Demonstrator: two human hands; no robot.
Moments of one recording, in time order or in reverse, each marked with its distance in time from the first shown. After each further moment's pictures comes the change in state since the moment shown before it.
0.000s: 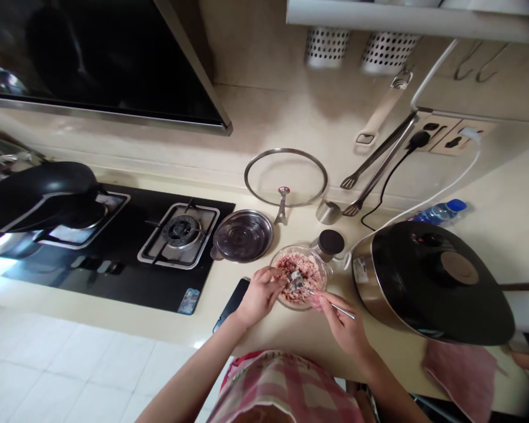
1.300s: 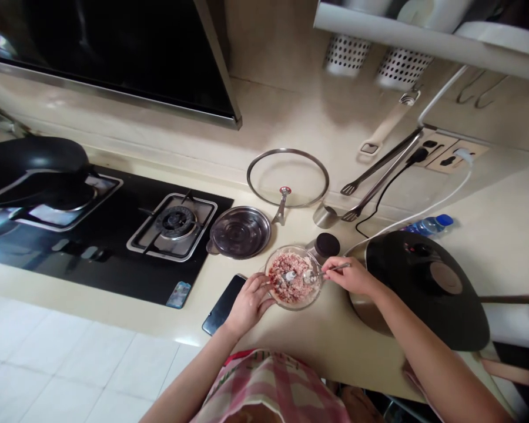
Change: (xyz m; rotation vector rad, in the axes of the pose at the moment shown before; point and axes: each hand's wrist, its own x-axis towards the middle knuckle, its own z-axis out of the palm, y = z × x) left_hand -0.034 -0.002 0.019 -0.038 0.125 -0.038; right_hand 0.104 -0.019 -0.070 -0.493 -0.506 0.034
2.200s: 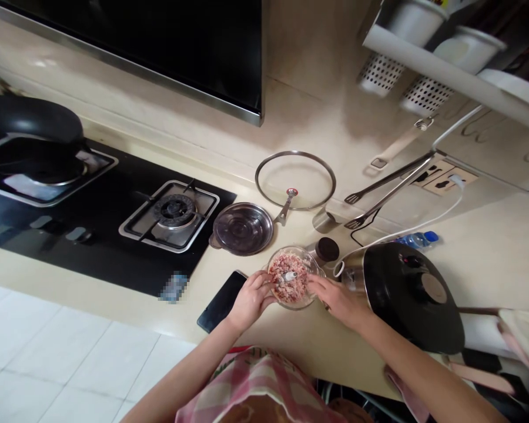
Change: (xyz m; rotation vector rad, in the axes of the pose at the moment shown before) left_hand -0.002 -0.007 0.007 -0.024 0.078 0.034; right_hand -0.020 -0.028 0.045 -0.659 -0.042 -0.425
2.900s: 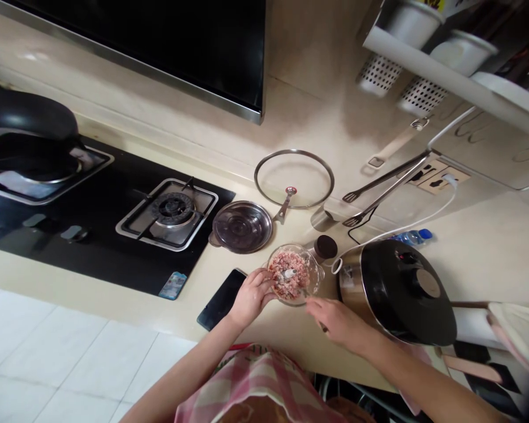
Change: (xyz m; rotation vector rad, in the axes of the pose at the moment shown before) left_hand -0.002 0.000 0.001 0.013 0.016 -0.006; right_hand -0.016 -0.039 -0.007 0.228 -0.212 0.095
